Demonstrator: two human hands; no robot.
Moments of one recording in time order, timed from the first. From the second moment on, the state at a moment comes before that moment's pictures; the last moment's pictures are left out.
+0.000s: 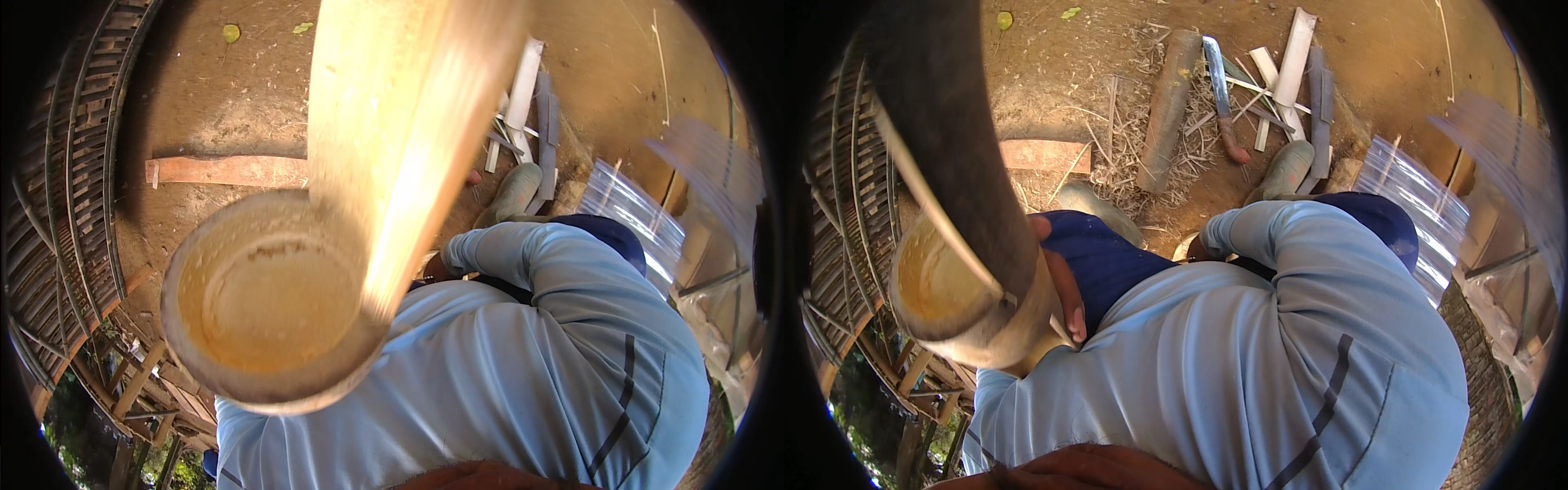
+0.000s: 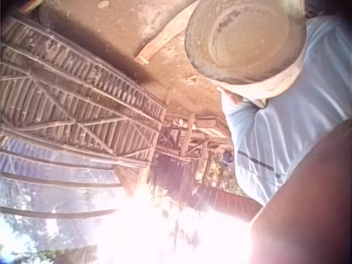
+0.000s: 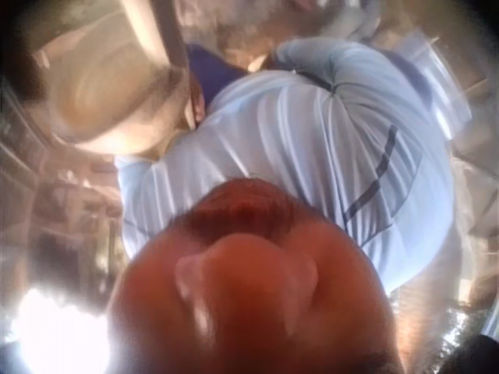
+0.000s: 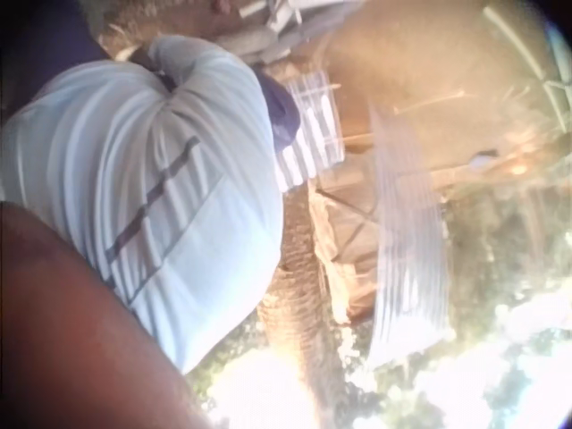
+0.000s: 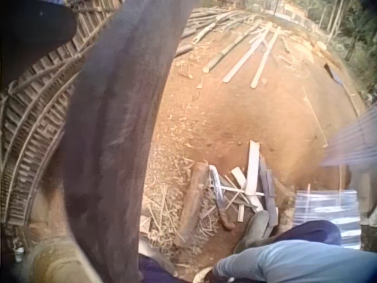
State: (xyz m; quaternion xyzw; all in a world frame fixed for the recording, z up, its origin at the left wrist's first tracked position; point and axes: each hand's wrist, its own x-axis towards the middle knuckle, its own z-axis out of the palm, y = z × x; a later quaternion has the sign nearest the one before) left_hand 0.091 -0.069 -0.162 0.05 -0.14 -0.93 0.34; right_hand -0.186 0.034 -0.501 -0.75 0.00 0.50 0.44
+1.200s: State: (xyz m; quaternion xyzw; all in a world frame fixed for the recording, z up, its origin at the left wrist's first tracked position) left_hand 0.108 -0.112 -0.102 0.15 -0.45 -0.76 0.44; right_hand -0.222 -0.202 -0.218 -0.79 0.55 -0.05 0.29
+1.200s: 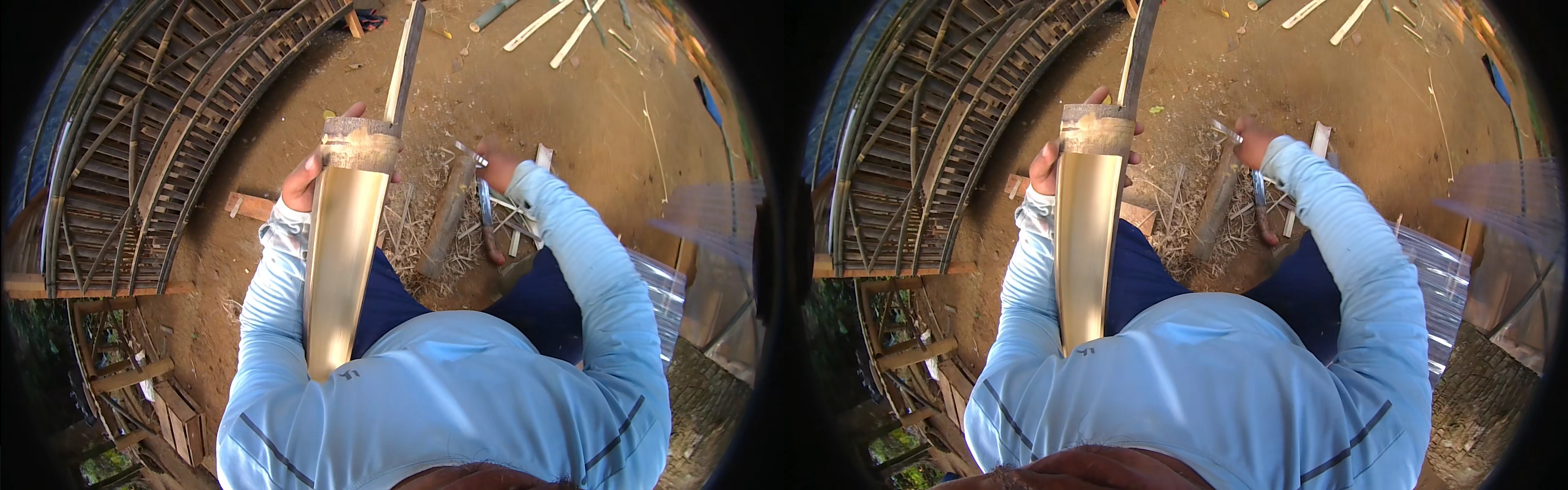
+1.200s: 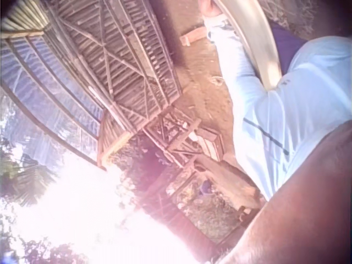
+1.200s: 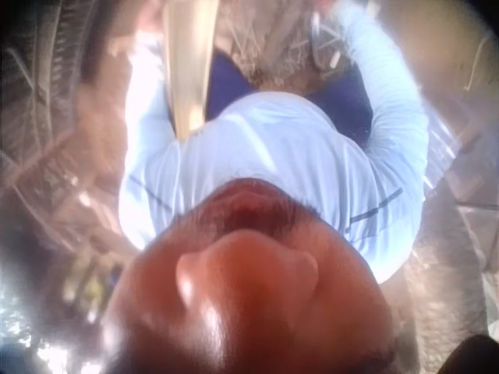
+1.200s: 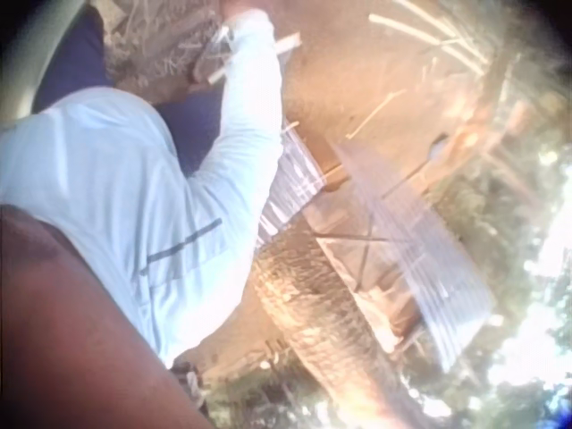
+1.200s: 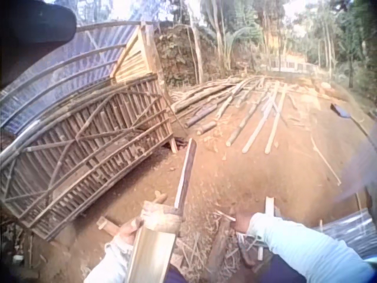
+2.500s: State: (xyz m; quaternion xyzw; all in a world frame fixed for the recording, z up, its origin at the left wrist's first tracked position) left_hand 0.058 -0.120 -0.056 0.29 -0.63 -0.51 0.51; right_hand -0.192 -0.145 -0.034 -0.79 0.41 -0.41 0.21
